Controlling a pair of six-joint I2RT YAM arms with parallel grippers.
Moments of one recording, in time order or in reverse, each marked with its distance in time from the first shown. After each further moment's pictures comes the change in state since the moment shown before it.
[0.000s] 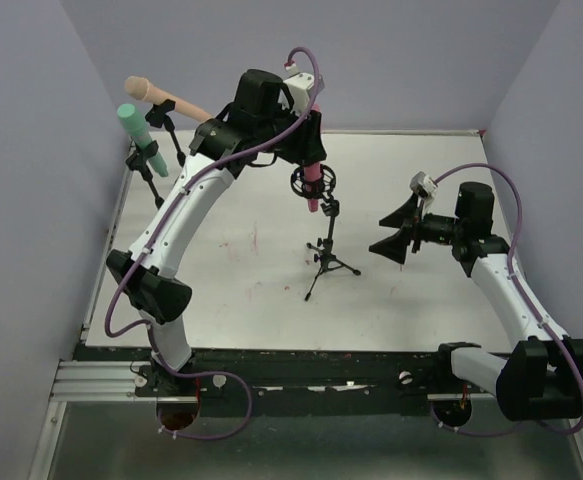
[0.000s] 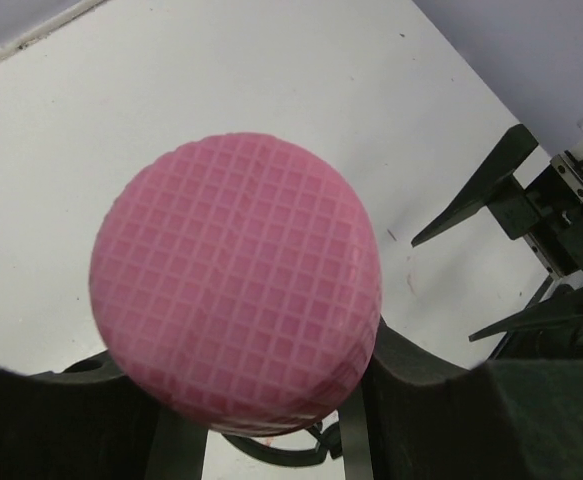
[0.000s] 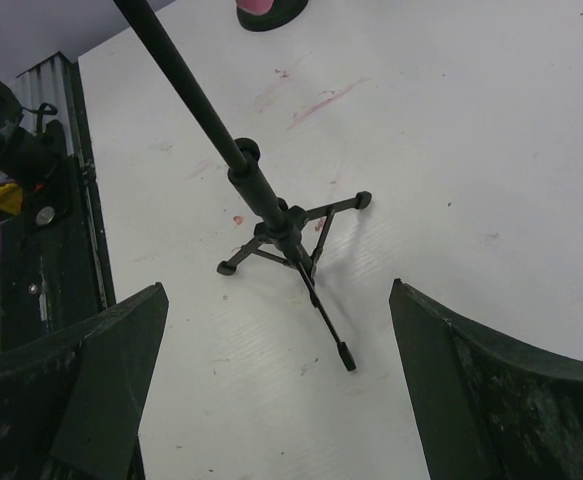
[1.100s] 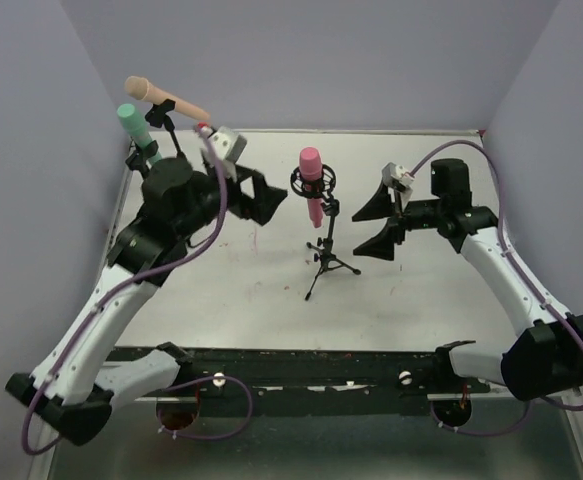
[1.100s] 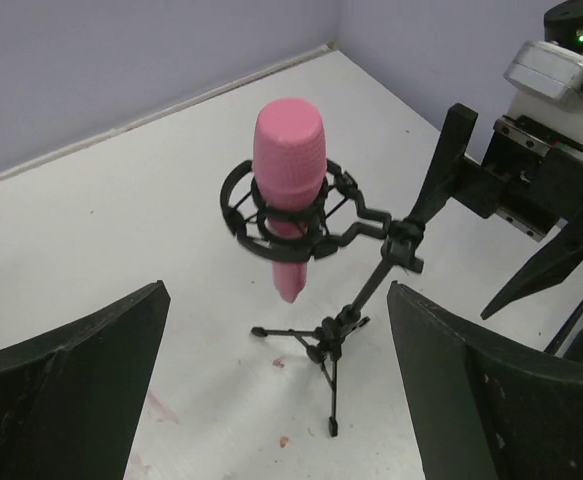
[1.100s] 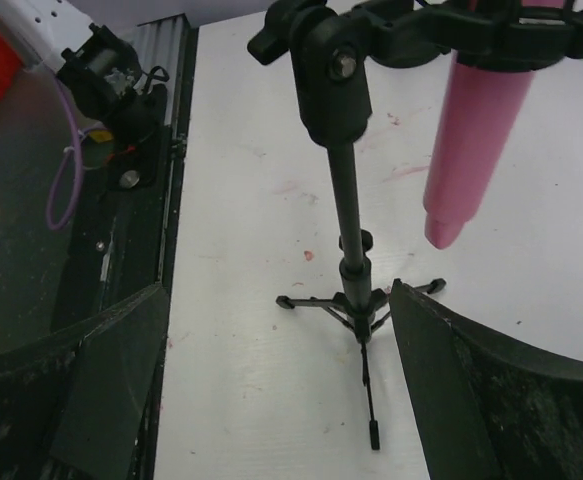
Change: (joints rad) left arm 0.011 -0.639 -0.776 0.406 -0.102 -0.024; right arm 0.138 0.122 0.272 -0.325 -0.156 -0.305
